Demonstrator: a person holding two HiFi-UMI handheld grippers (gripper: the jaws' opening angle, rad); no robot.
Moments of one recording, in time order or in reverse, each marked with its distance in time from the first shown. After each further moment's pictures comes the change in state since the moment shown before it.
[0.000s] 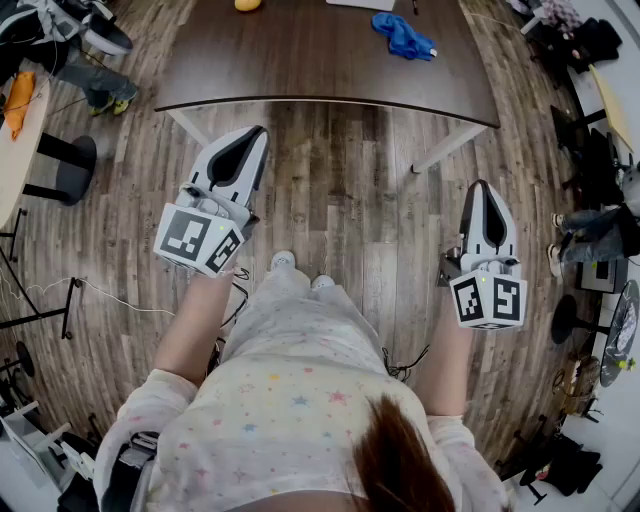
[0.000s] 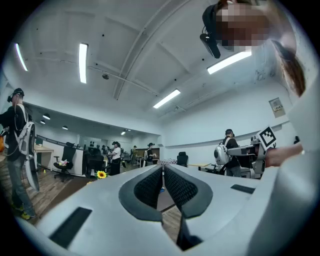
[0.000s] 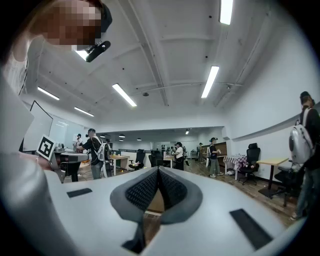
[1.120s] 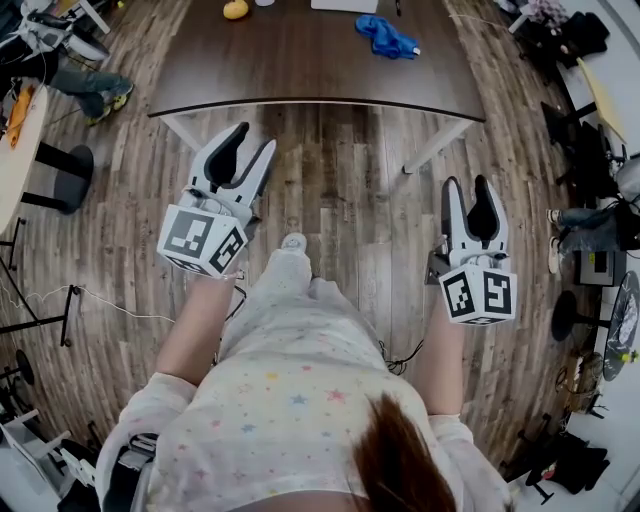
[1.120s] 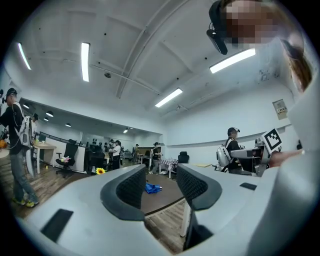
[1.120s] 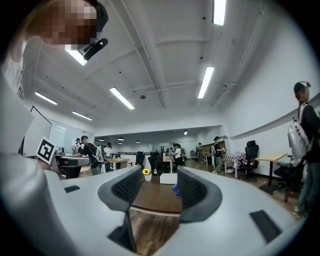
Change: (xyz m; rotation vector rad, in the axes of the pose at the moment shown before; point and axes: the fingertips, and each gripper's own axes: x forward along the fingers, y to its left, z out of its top) left arm 0.002 -0.037 -0.002 -0.024 0.017 0.046; right arm -0.024 -0.013 -0.004 0.038 -0.011 0.006
